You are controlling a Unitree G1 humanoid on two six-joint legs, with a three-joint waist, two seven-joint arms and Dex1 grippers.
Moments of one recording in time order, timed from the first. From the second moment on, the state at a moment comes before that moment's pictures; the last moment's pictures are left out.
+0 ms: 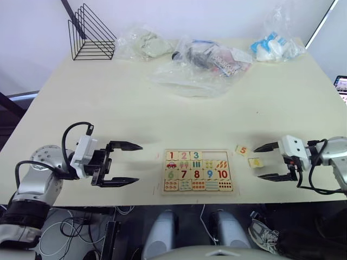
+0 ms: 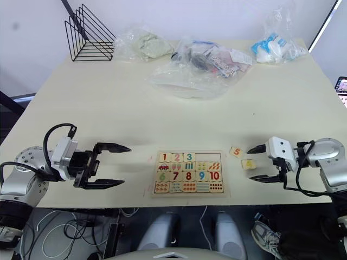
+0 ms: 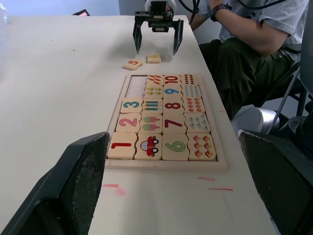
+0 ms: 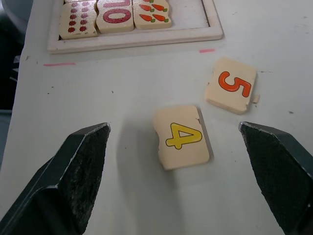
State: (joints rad) left arm -0.16 0.97 -0.04 0.19 -0.77 -0.21 -1.58; right arm -0.30 -0.88 0.08 0.25 0.25 -0.09 1.49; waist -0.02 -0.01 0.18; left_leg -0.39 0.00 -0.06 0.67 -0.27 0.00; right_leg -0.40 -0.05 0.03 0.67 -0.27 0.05
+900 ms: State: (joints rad) left arm -0.16 0.98 -0.04 0.19 -0.77 -0.21 -1.58; right arm -0.40 -0.88 0.14 0.33 0.16 -0.14 1.53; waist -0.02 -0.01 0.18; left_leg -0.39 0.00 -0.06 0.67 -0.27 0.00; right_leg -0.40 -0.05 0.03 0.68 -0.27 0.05
